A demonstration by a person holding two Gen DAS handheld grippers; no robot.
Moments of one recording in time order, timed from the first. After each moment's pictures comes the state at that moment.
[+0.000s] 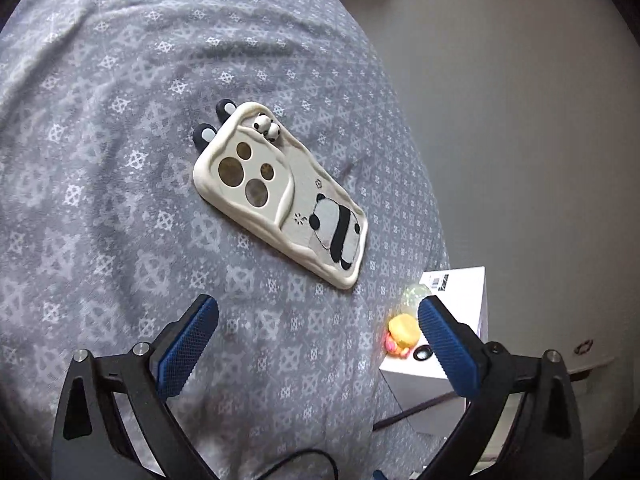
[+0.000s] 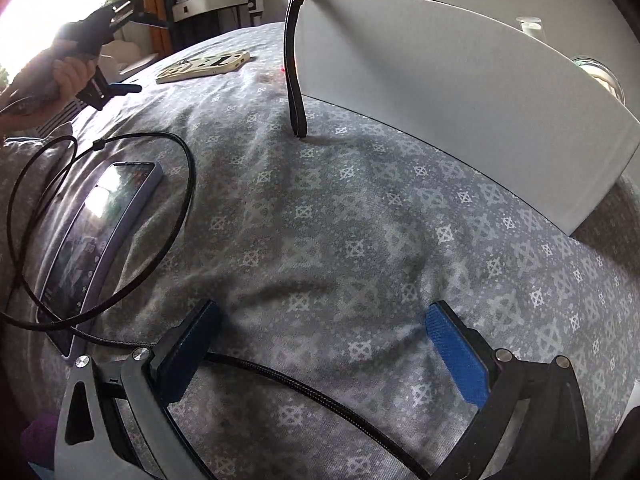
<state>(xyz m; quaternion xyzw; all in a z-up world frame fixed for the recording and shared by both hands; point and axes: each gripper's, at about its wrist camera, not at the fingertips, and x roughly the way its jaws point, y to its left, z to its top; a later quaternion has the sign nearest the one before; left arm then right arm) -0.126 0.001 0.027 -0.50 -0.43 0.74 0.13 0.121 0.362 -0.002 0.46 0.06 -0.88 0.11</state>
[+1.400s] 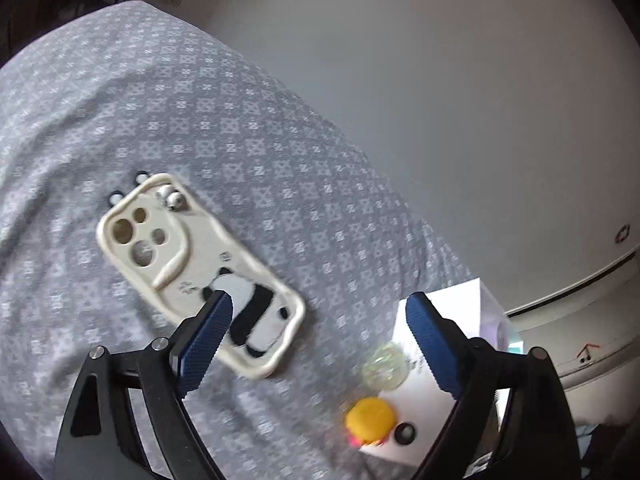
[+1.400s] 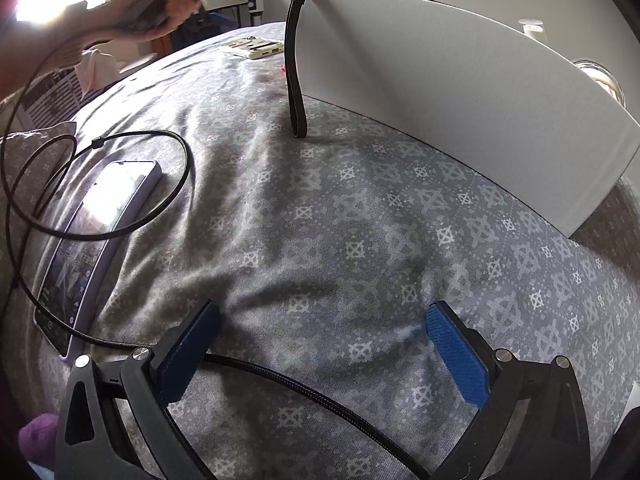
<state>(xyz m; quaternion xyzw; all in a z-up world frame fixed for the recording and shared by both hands) -0.280 0.124 0.078 -0.50 -0.25 0.79 0.24 0.121 0.346 -0.006 0.46 0.07 -0.88 0.11</state>
